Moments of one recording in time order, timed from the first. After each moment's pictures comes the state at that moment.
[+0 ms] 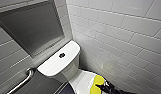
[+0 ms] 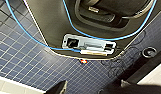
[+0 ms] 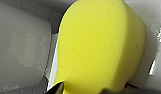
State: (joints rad) left arm 1.76 3.02 -2.59 0.14 -0.12 -0.08; right arm -0.71 2.71 -2.06 -0.13 0.14 0.58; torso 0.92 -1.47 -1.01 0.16
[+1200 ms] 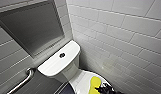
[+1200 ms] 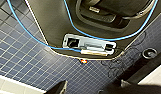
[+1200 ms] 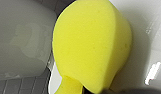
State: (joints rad) left arm 1.76 3.02 -2.59 0.13 -0.12 -0.08; right arm -0.73 2.72 -2.04 -0.20 0.15 0.58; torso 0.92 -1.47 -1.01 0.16
